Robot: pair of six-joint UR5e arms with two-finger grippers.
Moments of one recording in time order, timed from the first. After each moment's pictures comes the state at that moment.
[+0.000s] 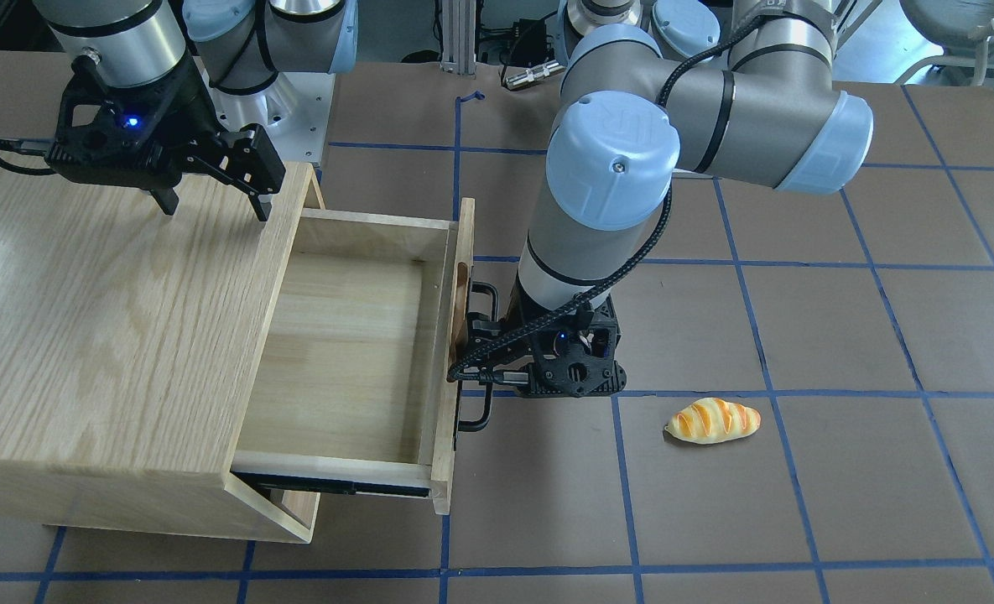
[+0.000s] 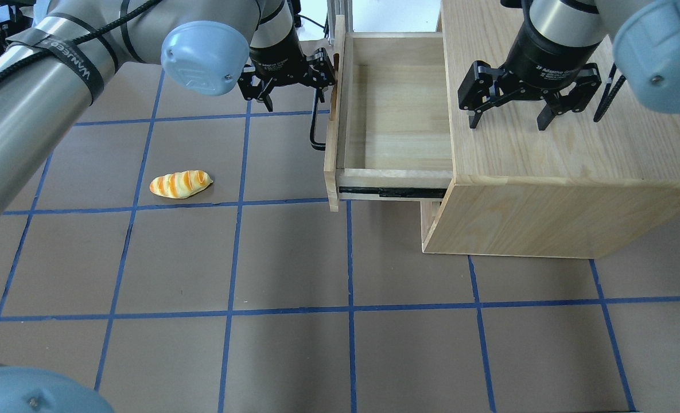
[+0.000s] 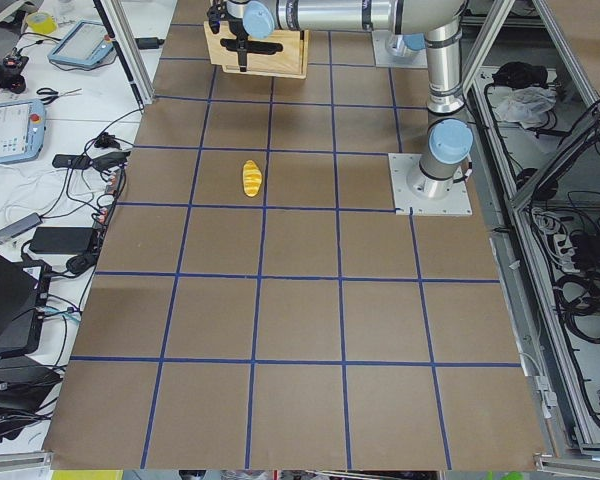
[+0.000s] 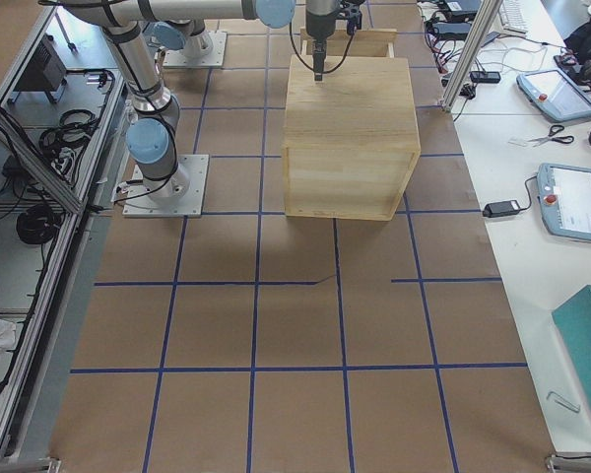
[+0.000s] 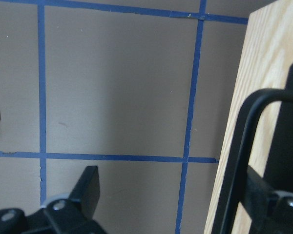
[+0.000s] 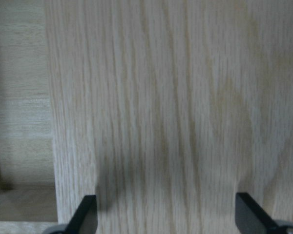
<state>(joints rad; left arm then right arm) -1.79 -1.97 -1.34 -1.31 1.51 -0.31 1.59 -1.58 1.57 -1.60 -1.55 0.10</state>
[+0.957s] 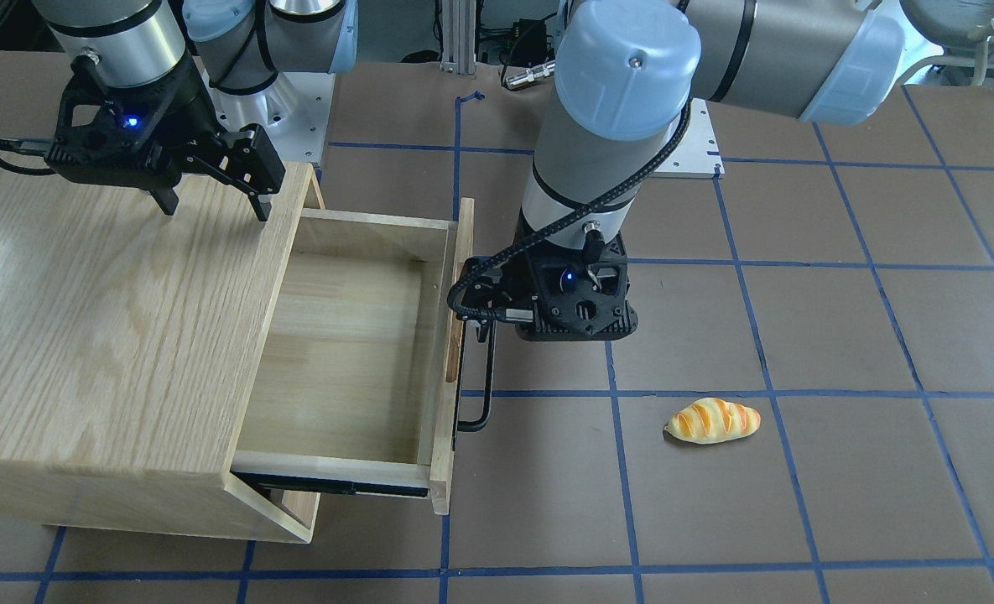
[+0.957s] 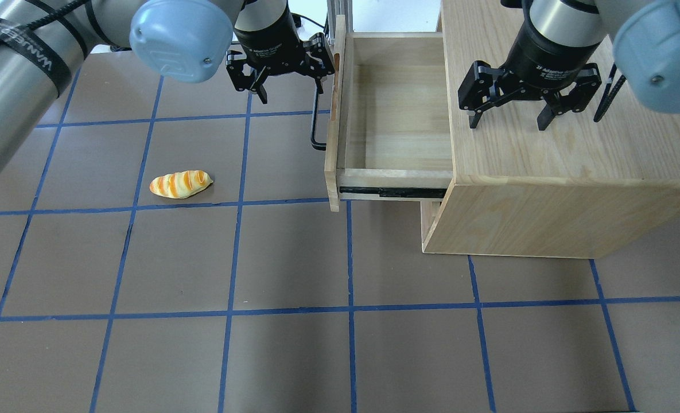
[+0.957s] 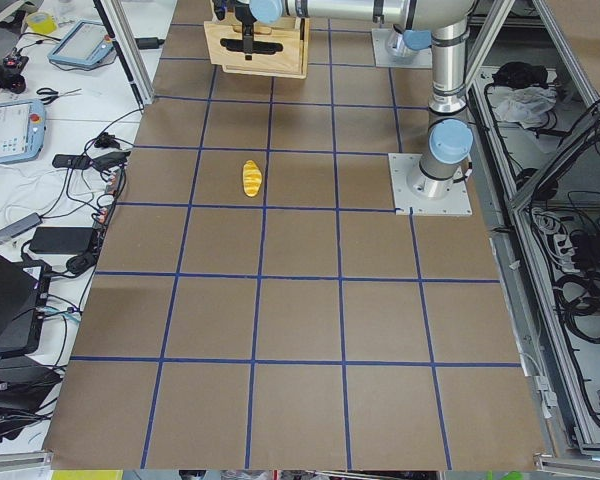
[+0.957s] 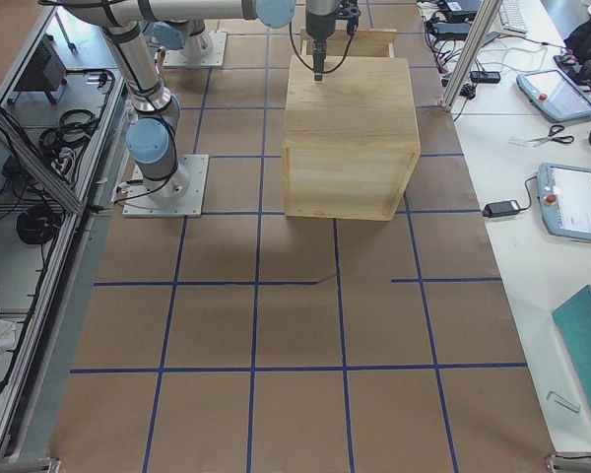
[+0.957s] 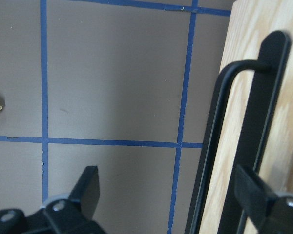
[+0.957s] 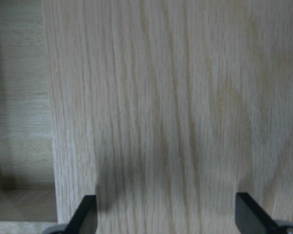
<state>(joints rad) -1.80 -1.89 -1.31 -1.41 1.50 -0.32 1.59 -1.58 1.57 -1.60 -1.55 0.10</state>
